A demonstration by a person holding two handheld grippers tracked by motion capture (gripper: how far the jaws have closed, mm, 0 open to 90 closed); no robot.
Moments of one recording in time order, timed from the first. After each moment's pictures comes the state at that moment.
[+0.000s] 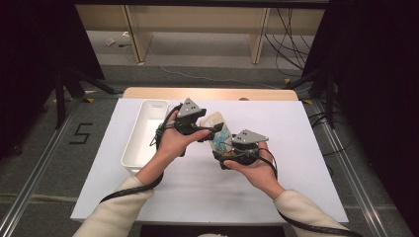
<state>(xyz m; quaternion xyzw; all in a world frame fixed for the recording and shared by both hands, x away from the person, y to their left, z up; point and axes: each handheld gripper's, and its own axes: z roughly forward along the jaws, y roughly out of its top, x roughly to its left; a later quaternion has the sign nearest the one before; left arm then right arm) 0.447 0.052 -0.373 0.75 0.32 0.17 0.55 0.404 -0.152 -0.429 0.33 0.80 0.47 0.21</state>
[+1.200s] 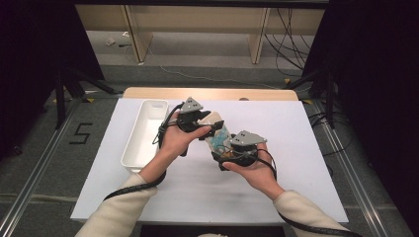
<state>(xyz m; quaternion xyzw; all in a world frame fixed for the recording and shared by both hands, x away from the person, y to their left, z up) 0.456 0.049 -0.376 0.75 0.34 0.14 0.54 0.400 -0.148 -0.428 0.31 0.80 0.46 0.22</state>
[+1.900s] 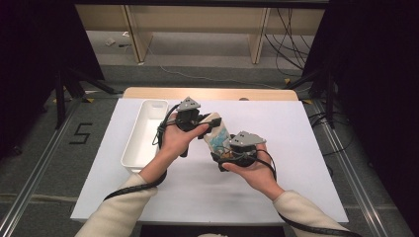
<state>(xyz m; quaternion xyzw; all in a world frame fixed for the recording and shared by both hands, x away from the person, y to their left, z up) 0.456 0.052 -0.374 0.74 0.35 0.10 0.56 0.399 -0.147 -0.429 0.30 0.80 0.46 0.22</state>
